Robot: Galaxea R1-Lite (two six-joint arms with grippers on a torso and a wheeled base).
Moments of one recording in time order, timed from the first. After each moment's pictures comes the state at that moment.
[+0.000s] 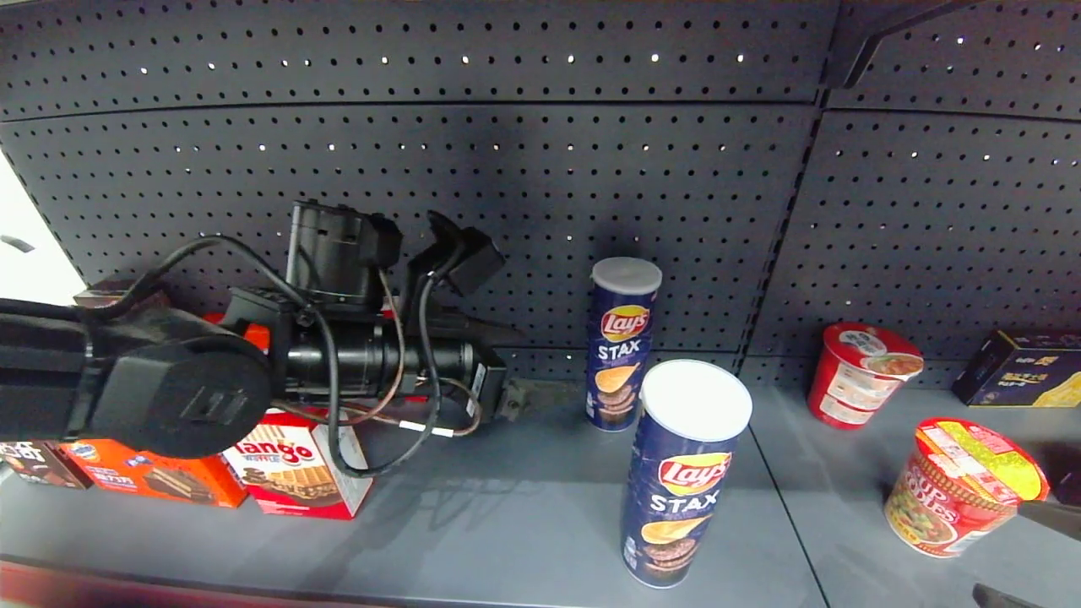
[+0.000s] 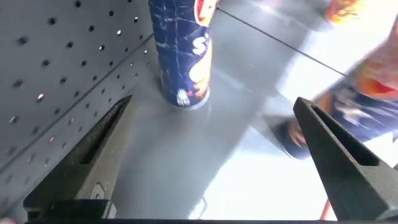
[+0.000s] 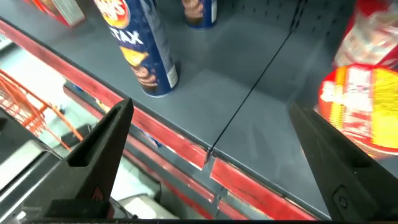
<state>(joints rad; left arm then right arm) -0.46 1.79 -1.08 -0.28 -0.50 0.16 0.49 0.75 -0.41 -0.04 0.08 0.04</state>
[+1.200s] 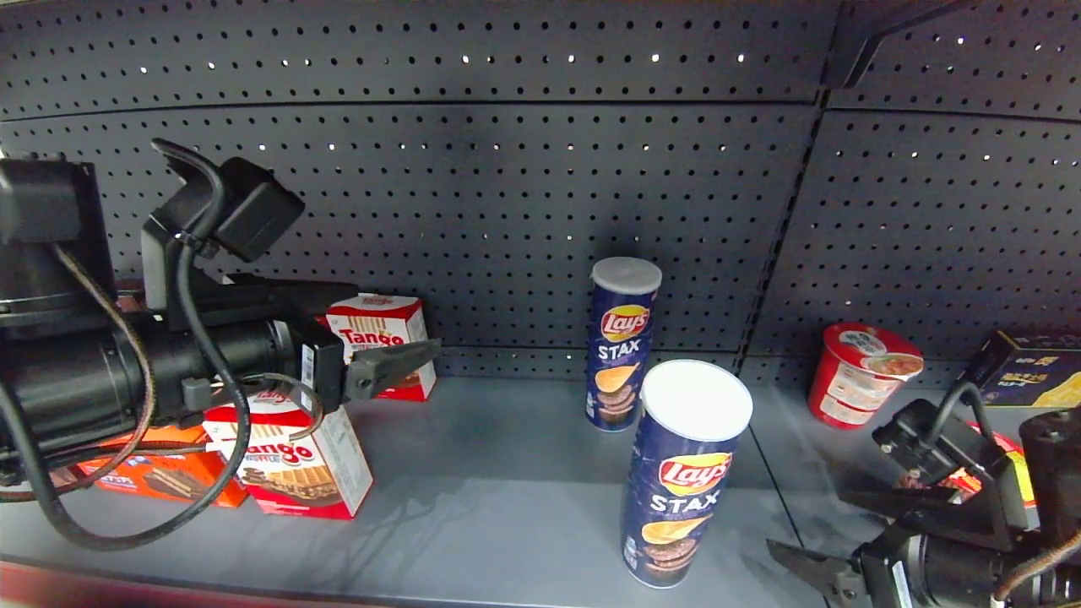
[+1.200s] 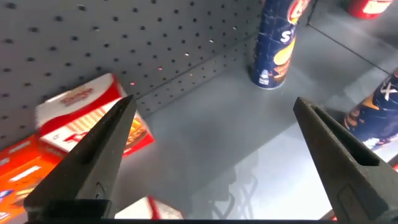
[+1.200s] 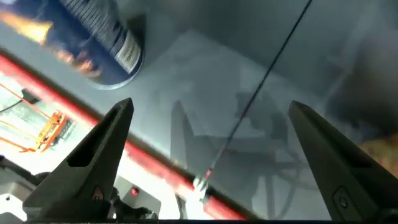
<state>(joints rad) -0.36 1.39 -0.85 -0.27 -0.18 0.16 0.58 1.31 -0.42 -0.33 -0.06 0.04</state>
